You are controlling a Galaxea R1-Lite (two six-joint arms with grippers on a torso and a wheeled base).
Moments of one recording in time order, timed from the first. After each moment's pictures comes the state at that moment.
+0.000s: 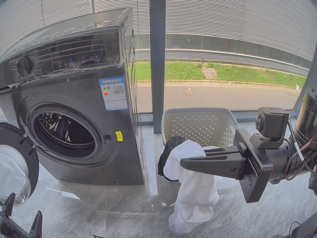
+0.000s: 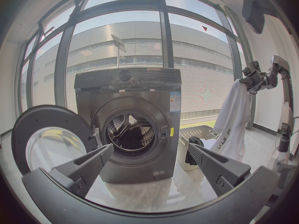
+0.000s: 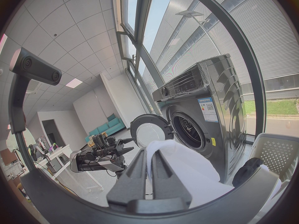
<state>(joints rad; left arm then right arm) 0.00 0.02 -0.02 -0.09 -0.10 0.04 0.83 1.45 -0.68 -0.74 0.56 0.26</state>
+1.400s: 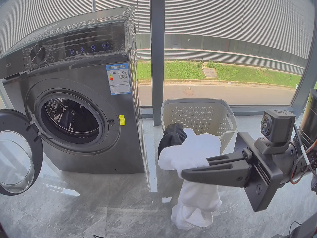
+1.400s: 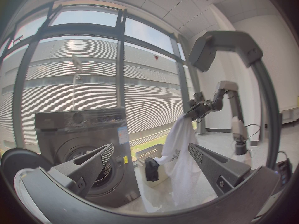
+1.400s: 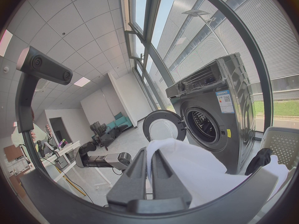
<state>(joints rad) 0.00 0.12 -0.34 -0.06 -0.64 0.05 0.85 1.43 -0.67 -0.74 0.63 0.26</state>
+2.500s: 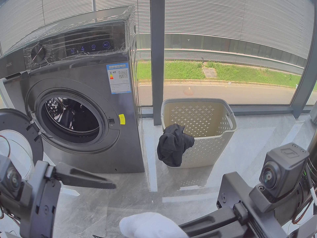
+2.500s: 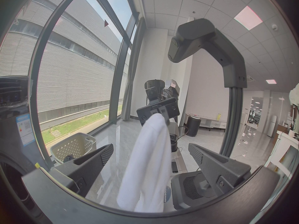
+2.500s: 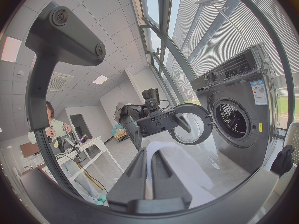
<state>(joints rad) -0.67 1.03 -0.58 -0.30 -0.82 0.15 1.11 1.43 -0.68 -0.74 0.56 0.28</state>
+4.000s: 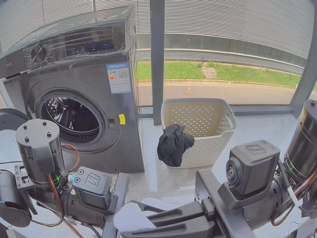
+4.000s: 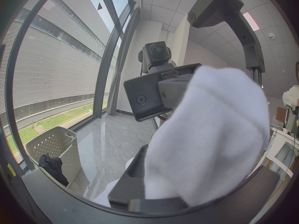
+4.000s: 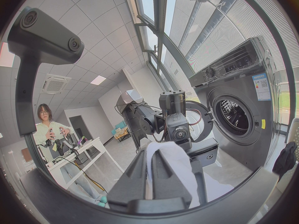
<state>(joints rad) -0.80 1.44 -0.57 -0.62 -0.84 0.16 1.11 1.53 -0.76 -0.74 0.57 0.31</state>
